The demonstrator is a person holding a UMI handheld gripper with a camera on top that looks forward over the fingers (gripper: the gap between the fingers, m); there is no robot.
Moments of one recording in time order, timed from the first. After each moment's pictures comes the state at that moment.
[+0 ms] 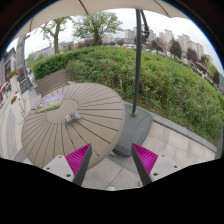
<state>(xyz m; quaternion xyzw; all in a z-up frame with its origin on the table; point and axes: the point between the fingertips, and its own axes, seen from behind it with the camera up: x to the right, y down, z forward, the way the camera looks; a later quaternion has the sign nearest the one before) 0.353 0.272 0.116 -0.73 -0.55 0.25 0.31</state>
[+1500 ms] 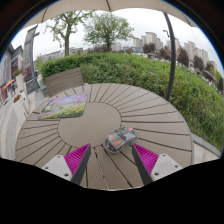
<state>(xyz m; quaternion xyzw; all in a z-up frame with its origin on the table) 0.112 0.077 -0.002 -0.69 -0.57 0.30 0.34</state>
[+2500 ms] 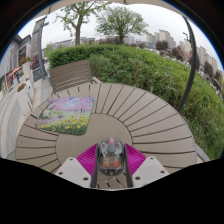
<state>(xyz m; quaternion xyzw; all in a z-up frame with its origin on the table) 0.002 0.070 0.012 -0.66 -0.63 0.27 0.30</state>
